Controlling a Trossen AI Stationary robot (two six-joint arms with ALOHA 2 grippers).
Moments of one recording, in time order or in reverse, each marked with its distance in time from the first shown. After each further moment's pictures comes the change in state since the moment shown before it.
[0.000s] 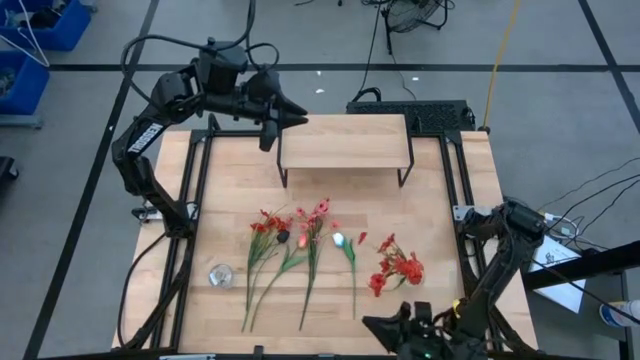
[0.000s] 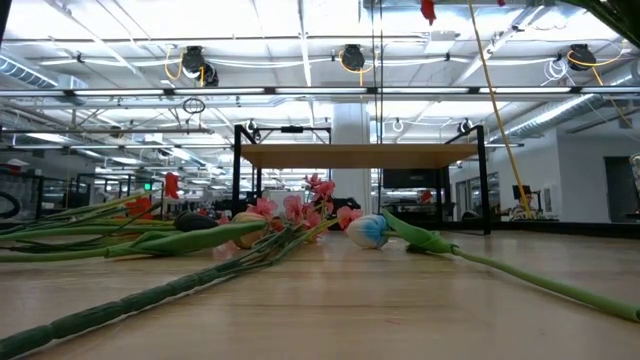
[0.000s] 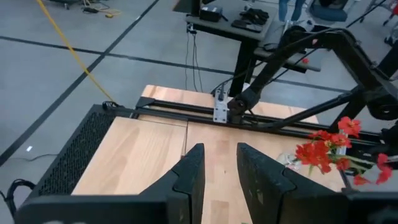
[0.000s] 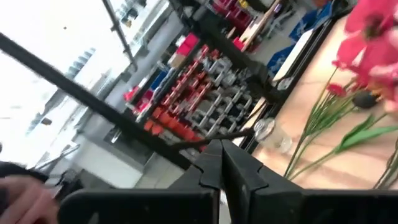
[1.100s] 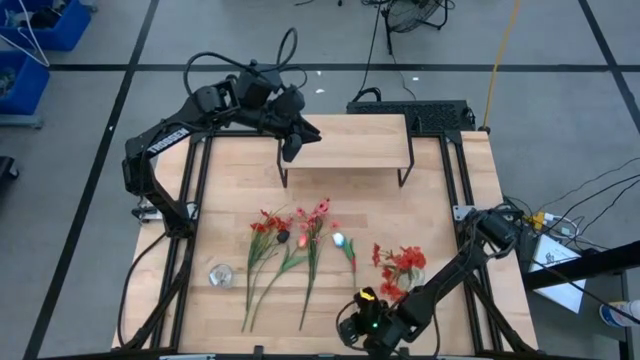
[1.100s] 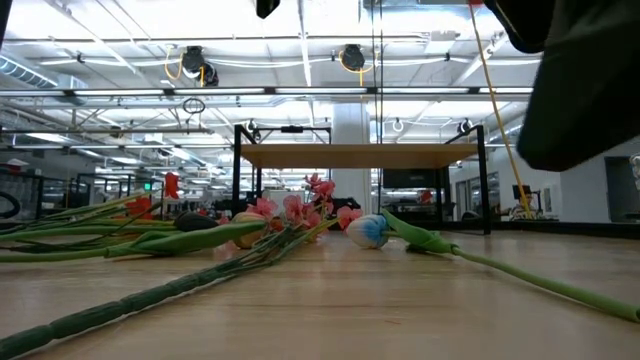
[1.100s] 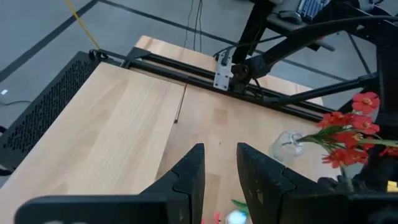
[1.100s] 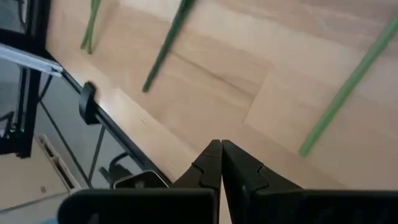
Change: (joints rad) left arm -0.006 0.000 -0.259 0.115 0.000 -0.107; right arm -0.239 0.167 0.000 -0.828 -0.937 0.899
